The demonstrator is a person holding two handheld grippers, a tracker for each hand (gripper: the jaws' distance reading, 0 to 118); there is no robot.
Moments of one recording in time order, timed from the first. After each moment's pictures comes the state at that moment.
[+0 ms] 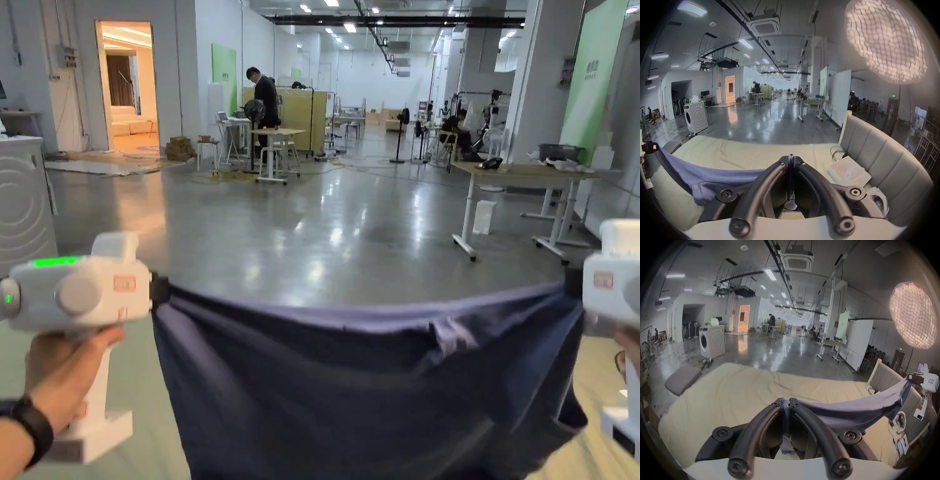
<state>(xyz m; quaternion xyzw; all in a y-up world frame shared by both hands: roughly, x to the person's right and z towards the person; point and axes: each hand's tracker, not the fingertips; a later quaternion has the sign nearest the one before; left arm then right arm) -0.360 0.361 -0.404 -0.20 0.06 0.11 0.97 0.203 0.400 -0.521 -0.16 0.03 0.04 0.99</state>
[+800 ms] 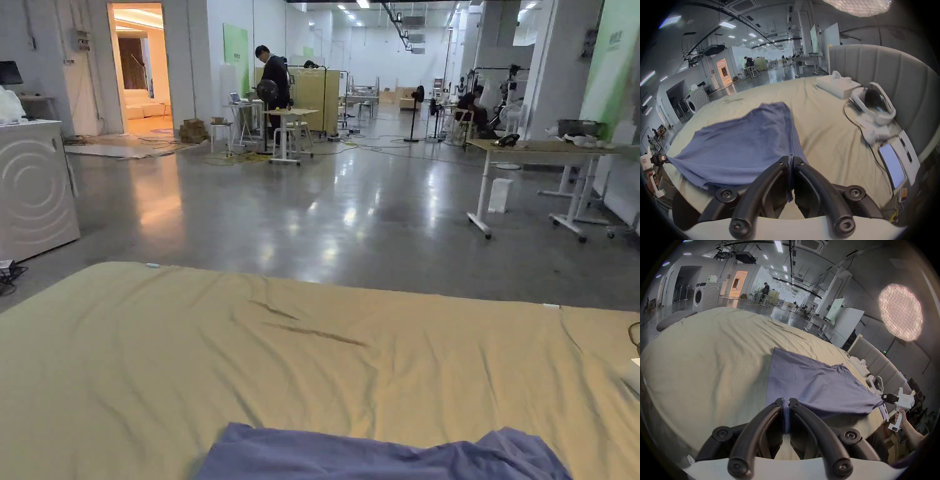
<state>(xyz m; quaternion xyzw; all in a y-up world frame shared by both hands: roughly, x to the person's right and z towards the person) -0.340 0.137 -0.118 -0.29 -0.03 0.22 0.93 0.317 0.138 -0.224 -0.32 0.03 -0.05 0.94</state>
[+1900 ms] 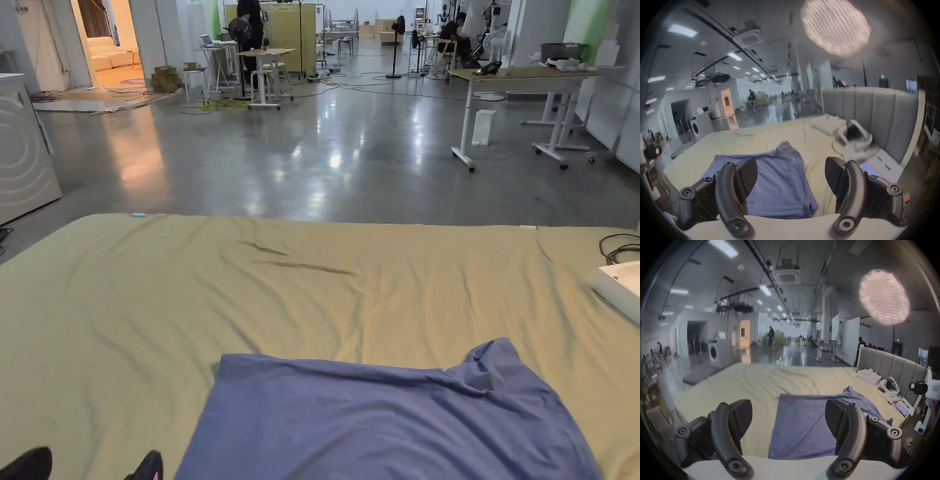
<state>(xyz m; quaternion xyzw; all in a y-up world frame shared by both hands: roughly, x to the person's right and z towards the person) -0.206 0.278 -0.029 -0.09 0.08 0.02 0.99 0.270 0.250 -0.095 -0.10 0.02 -0.03 0.99</state>
